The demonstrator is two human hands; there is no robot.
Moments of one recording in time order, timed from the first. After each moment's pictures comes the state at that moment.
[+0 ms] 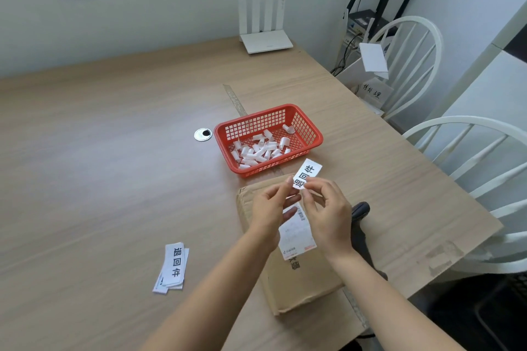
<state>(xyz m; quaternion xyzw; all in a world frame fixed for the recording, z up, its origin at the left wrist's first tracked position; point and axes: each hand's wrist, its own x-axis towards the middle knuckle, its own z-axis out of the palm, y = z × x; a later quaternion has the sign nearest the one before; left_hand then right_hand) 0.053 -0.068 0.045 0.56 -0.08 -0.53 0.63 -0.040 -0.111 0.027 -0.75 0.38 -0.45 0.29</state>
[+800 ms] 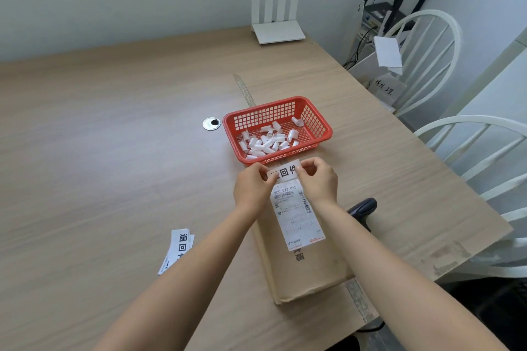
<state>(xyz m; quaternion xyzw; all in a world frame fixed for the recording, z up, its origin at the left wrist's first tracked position) 0.105 -0.081 0.014 0.84 -0.30 -0.21 0.39 0.003 -0.154 0.015 -0.70 0.52 -0.28 0.39</state>
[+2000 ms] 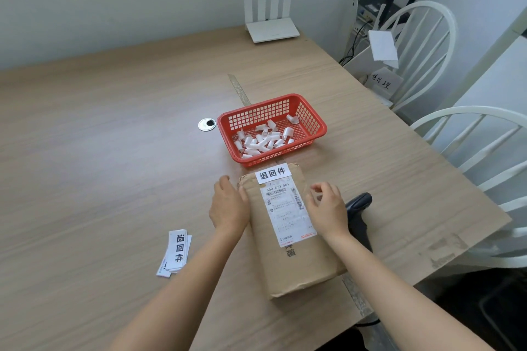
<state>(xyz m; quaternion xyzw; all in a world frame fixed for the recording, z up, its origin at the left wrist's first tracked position) 0.103 -0.045 -0.009 0.91 -0.24 -0.18 0.29 -0.051 -0.137 -0.020 -0.75 0.54 -0.19 0.33</state>
